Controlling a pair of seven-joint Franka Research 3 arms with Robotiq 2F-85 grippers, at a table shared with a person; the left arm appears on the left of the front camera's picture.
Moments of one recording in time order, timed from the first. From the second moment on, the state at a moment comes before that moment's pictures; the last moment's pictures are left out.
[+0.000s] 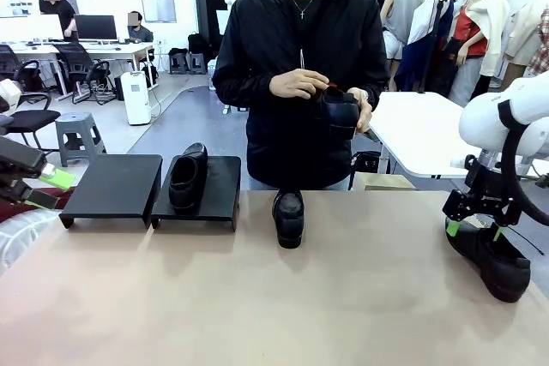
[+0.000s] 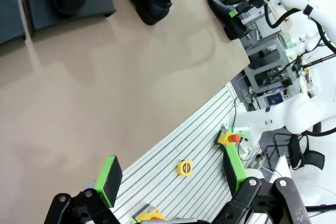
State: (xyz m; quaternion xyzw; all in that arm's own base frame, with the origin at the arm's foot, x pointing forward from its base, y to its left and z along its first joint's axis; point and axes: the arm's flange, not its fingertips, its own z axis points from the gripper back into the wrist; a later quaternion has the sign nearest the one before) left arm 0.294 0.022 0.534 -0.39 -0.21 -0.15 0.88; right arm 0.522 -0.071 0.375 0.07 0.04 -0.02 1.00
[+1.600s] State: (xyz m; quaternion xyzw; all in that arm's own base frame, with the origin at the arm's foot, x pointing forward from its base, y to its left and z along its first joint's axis) left arm 0.294 0.022 0.534 -0.39 -0.21 -0.15 0.88; right arm 0.526 -0.081 0.344 0.08 0.08 -0.02 0.99
